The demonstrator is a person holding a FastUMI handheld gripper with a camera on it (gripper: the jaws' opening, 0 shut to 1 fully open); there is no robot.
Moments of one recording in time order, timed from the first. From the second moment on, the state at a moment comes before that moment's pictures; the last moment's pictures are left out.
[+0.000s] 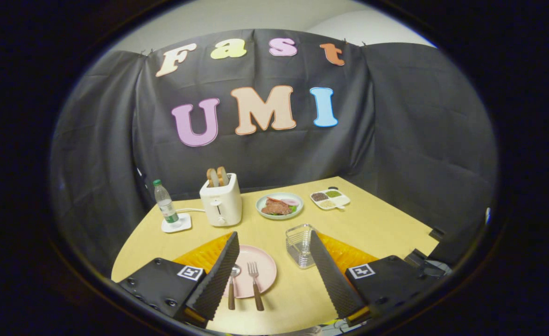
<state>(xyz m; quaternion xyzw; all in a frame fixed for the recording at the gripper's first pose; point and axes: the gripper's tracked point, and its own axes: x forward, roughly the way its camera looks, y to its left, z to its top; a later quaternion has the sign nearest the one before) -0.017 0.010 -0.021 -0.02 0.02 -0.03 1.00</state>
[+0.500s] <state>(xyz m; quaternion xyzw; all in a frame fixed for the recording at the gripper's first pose) -0.007 0.013 -0.075 -0.05 0.06 0.00 1.00</state>
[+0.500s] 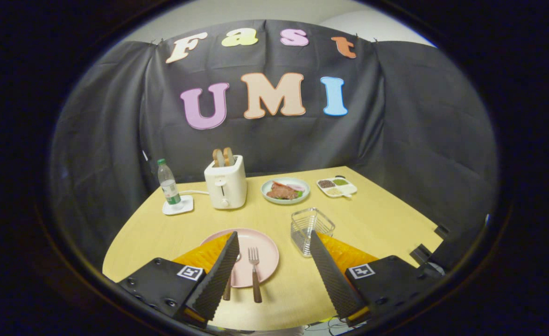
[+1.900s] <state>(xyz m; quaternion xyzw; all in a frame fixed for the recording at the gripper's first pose) 0.026 0.020 -0.242 -0.11 0.26 0.07 0.96</state>
